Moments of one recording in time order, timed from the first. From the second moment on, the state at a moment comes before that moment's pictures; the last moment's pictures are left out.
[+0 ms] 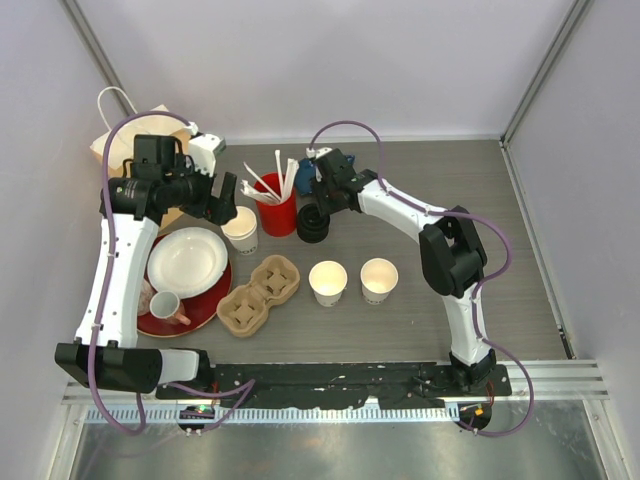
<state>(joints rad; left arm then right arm) -0.08 1.31 1.58 -1.08 0.33 0.26 0.64 2.11 1.74 -0.48 0.11 0.15</state>
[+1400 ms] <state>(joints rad) -0.08 1.31 1.58 -1.08 0.34 0.26 0.64 2.01 1.74 -0.54 0.10 0.12</state>
